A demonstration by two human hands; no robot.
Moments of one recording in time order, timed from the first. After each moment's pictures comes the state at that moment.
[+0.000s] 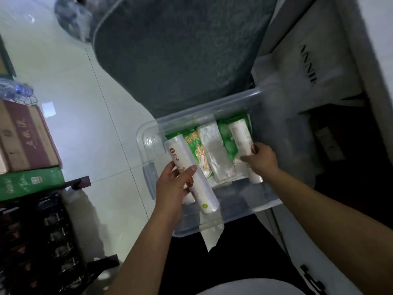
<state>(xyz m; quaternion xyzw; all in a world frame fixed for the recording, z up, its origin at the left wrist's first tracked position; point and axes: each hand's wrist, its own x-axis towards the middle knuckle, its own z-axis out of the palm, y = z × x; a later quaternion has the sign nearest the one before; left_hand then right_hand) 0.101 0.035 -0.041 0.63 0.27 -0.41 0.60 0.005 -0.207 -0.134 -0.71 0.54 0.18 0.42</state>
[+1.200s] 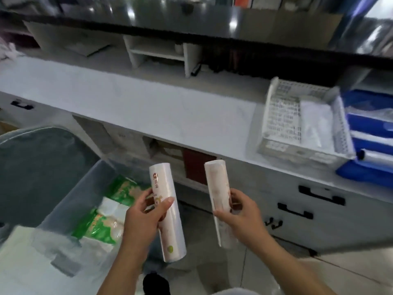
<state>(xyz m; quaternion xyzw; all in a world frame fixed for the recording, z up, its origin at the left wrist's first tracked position) -0.209 0.043 0.153 0.67 -0.30 -0.46 0.51 -0.447 0.008 0.128 -0.57 0.60 -0.31 0.47</state>
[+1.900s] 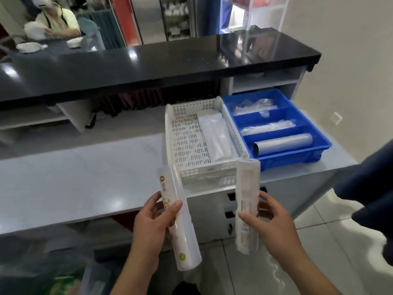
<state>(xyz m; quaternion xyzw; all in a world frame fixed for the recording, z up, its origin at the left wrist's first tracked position) -0.399 -0.084 0.192 0.53 -0.44 -0.61 0.39 -0.635 0.023 0.172 -0.31 0.70 -0.53 0.36</state>
